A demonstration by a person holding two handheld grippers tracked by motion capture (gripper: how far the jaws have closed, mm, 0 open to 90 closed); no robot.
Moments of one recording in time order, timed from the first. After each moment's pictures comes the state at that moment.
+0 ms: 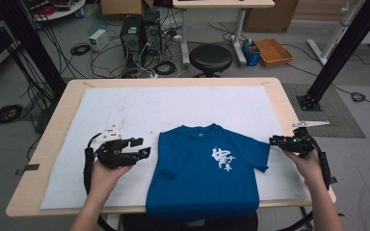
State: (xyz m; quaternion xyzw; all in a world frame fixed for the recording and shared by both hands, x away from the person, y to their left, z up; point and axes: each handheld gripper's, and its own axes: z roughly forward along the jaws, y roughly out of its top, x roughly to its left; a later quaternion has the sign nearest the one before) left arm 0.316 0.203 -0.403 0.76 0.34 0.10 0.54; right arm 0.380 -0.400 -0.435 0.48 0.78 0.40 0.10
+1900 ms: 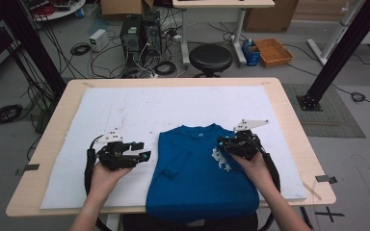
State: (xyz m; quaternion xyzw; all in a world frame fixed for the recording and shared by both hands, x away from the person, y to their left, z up) left arm 0.323 0.199 -0.419 0.77 0.34 0.06 0.53; right arm 0.350 -0.218 -0.397 0.35 0.82 0.43 0.11
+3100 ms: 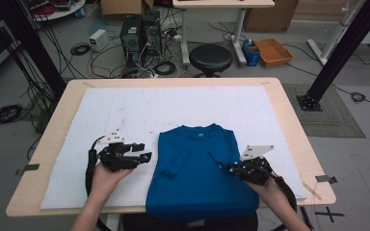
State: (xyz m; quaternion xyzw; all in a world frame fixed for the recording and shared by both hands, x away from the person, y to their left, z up) left arm 0.323 0.198 -0.422 0.78 0.34 0.06 0.52; right arm 0.294 -0.244 -0.427 0.29 0.88 0.36 0.11
